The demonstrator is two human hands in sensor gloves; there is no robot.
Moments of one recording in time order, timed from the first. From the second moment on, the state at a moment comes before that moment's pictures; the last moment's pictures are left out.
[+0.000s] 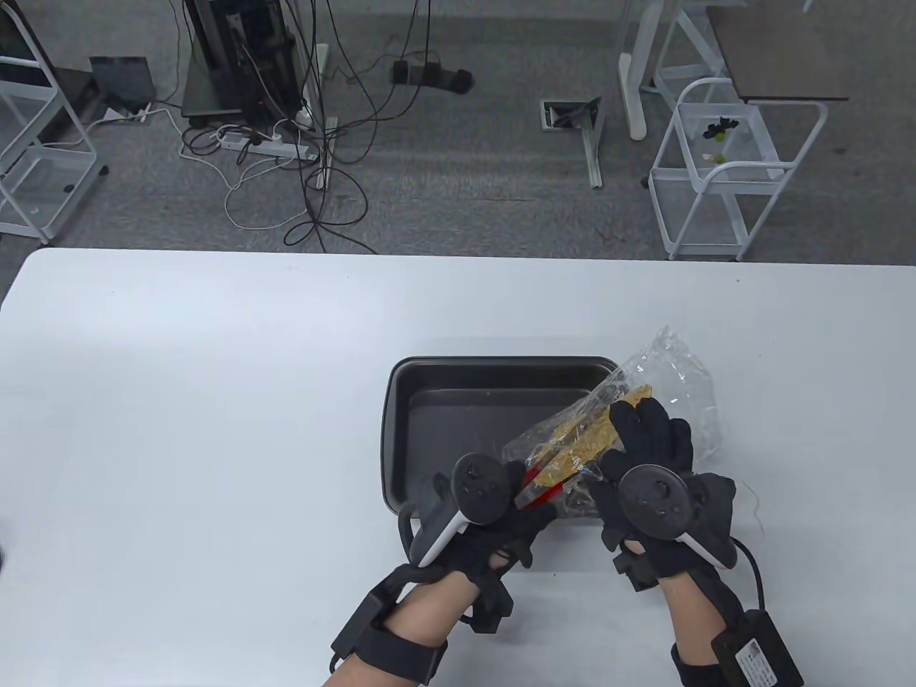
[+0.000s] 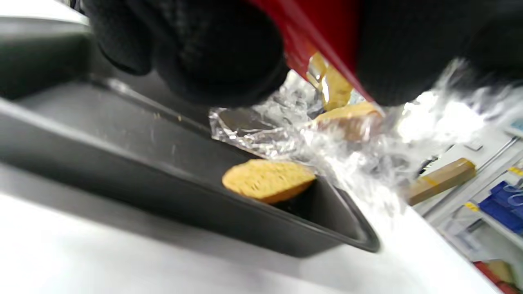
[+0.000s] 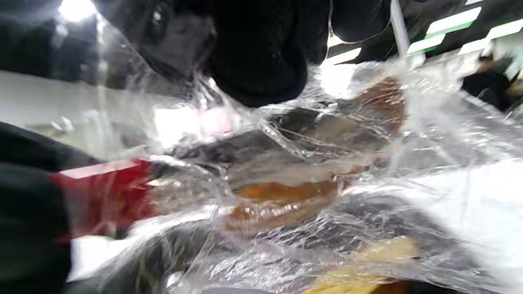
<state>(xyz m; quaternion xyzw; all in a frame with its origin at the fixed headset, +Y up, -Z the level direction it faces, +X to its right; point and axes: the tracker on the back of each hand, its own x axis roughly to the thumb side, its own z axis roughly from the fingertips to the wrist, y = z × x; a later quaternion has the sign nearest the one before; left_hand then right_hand) -0.023 -0.688 -0.239 -0.07 -0.06 0.22 0.97 0.184 -0.640 -0.238 0.14 -0.09 0.96 0.21</state>
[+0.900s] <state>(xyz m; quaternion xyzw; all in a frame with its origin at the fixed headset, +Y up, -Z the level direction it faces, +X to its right) -0.016 -0.676 -0.268 -0.21 -0.08 0.24 0.94 0.194 -0.644 -0.247 0.25 -0.02 0.94 0.24</state>
